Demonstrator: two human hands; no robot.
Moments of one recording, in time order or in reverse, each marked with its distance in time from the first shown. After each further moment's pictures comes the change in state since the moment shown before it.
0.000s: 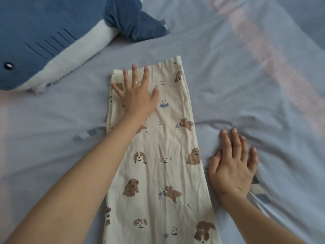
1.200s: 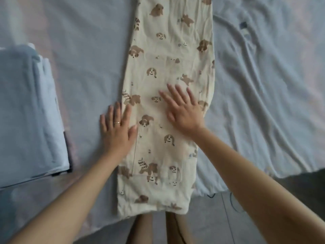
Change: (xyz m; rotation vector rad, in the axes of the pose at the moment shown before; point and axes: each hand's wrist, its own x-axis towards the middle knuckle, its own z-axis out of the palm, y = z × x) left_hand -0.612 -0.111 0.028 -0.142 -0.194 -0.076; right_hand -0.336 0.034 -0.057 -0.038 -0.391 -0.730
